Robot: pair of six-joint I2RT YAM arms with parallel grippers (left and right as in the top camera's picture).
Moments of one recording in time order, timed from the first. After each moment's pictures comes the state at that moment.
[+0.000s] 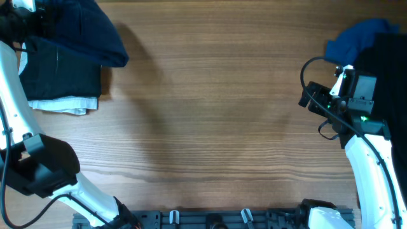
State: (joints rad) left arm 0.42 1.94 2.06 -0.92 0.64 0.46; right arm -0.15 1.21 0.88 -0.59 0.01 0.24
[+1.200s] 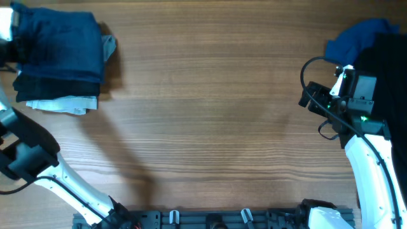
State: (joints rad) left arm 0.63 2.20 2.06 -0.84 0.49 0.55; right arm -0.15 1.21 0.88 -0.59 0.01 0.24
